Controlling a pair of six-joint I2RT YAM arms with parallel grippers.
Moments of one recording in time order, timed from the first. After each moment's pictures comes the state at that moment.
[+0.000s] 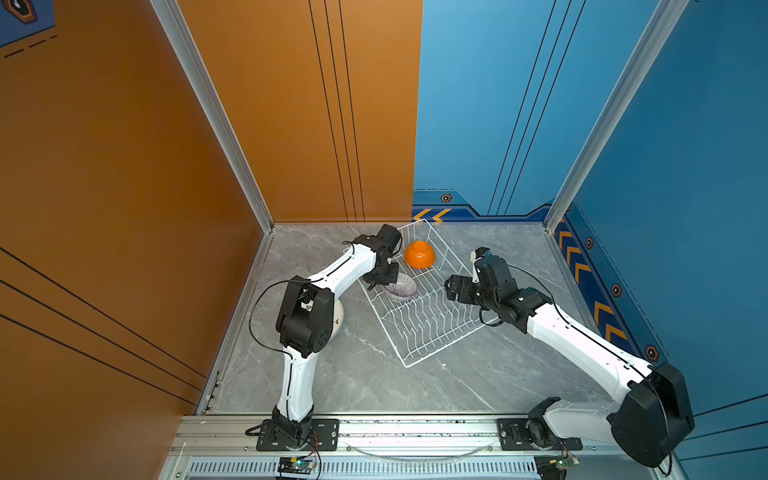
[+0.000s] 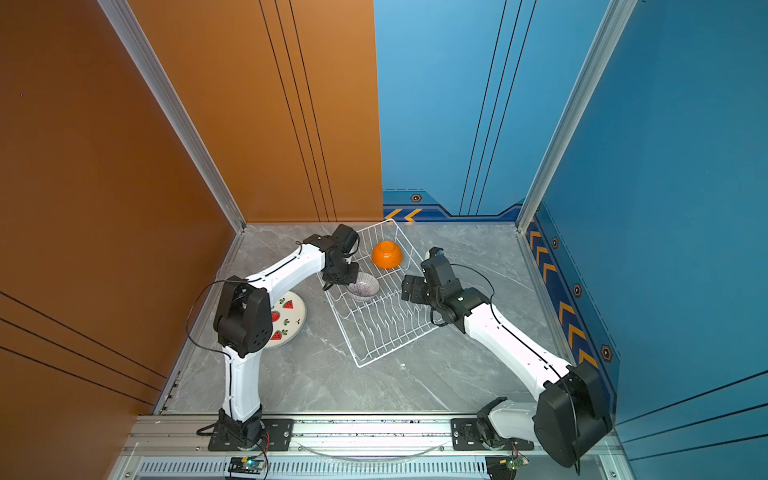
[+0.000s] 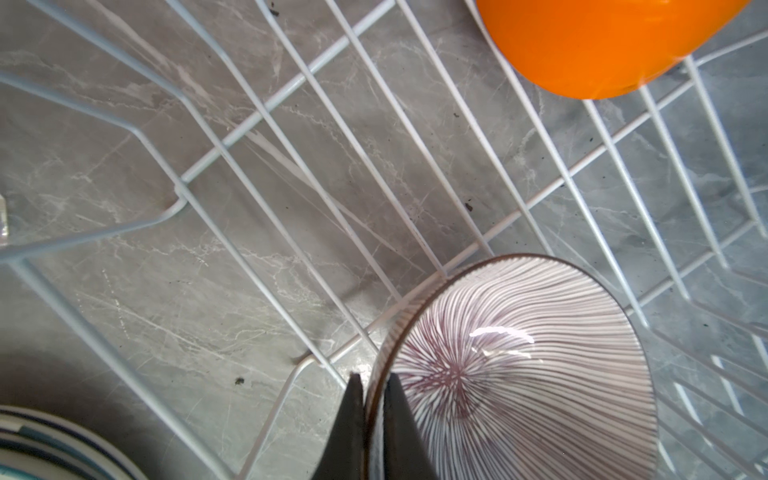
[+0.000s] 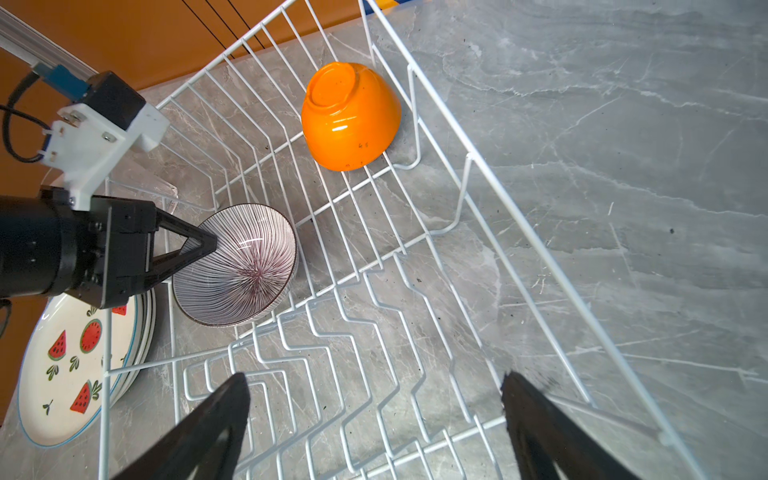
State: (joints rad) left arm -0.49 2.06 1.76 -0.93 -0.05 -0.36; right arm 0.52 1.29 0.98 -0.43 0.08 0.55
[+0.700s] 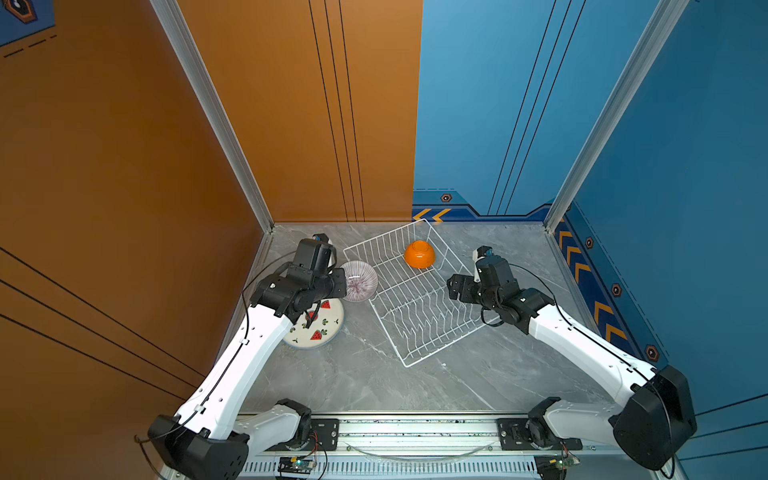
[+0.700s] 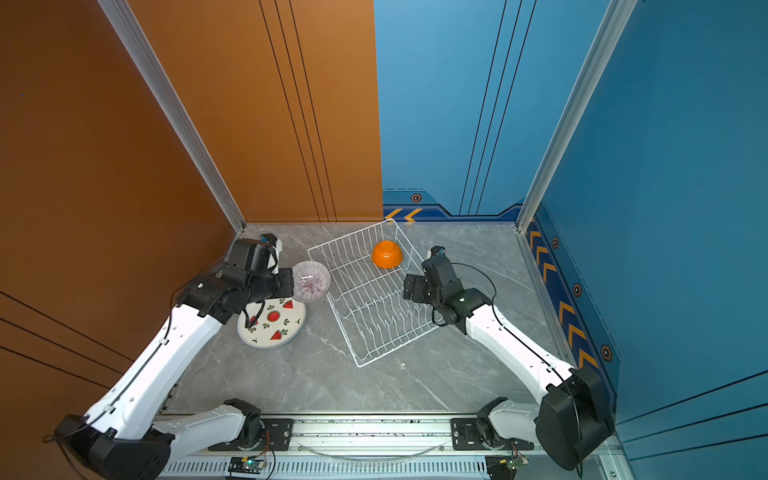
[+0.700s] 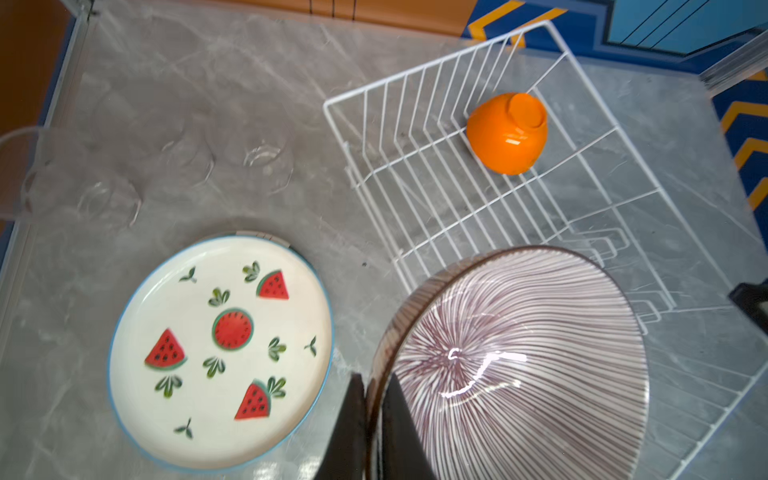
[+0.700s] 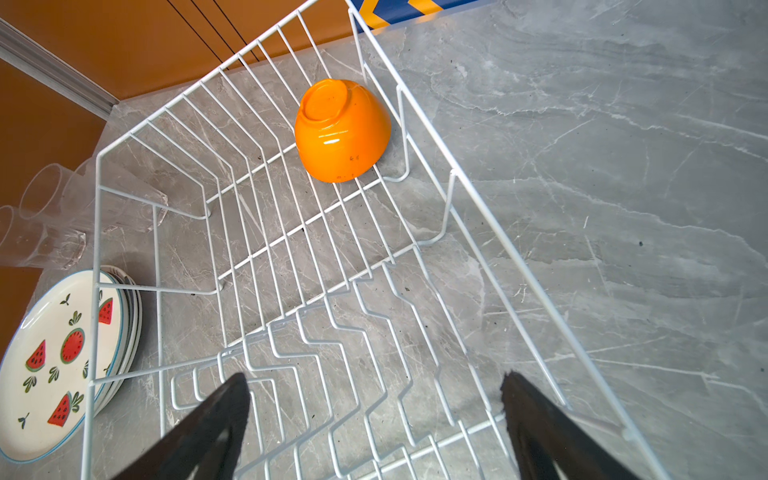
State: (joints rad) left arm -0.35 1.12 1.22 -0.97 -0.11 -0.39; right arm 0.52 1.28 0.98 -0.43 0.12 0.52
